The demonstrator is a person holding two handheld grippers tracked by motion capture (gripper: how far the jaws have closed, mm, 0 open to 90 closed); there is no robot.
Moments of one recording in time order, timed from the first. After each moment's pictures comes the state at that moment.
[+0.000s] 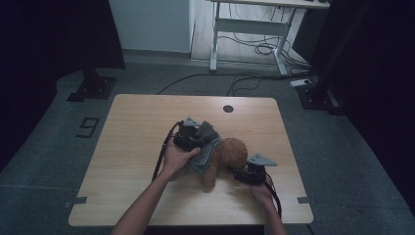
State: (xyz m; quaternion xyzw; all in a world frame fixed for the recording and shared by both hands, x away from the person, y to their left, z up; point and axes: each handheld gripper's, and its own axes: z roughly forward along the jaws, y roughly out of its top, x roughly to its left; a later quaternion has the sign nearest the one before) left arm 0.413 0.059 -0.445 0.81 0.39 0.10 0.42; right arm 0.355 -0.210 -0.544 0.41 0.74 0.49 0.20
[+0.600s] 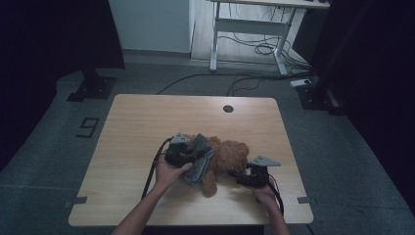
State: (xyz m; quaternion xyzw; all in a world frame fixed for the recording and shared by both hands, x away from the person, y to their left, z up) left arm 0.375 0.082 -0.458 0.79 0.38 0.07 0.47; right arm 0.348 -0.221 -0.544 0.41 0.75 0.50 0.14
